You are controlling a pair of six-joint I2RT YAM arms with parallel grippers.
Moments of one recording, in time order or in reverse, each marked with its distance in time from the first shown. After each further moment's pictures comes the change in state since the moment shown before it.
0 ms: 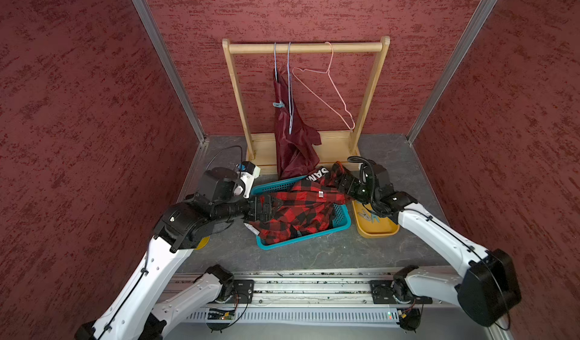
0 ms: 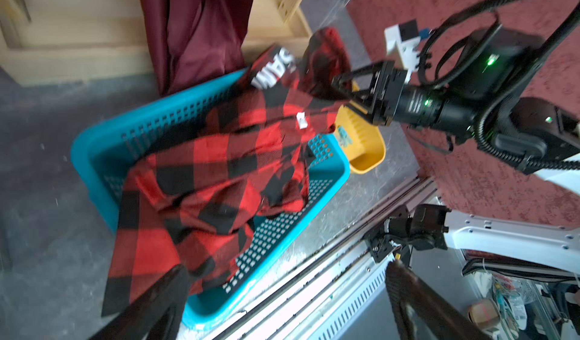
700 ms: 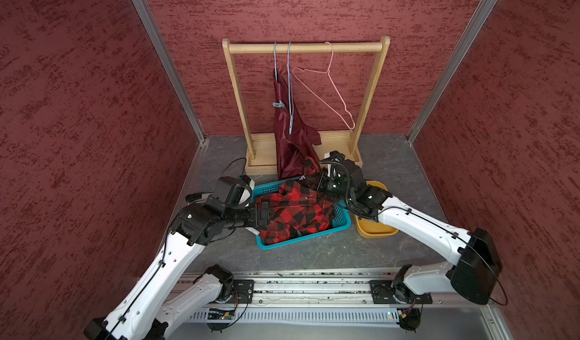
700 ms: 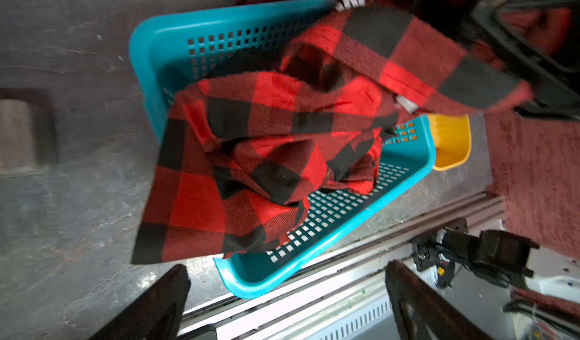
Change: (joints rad) left arm 0.049 0.016 -0.134 -0.024 -0.134 -0.077; right arm 0.369 0.108 0.239 0.169 0.029 0.150
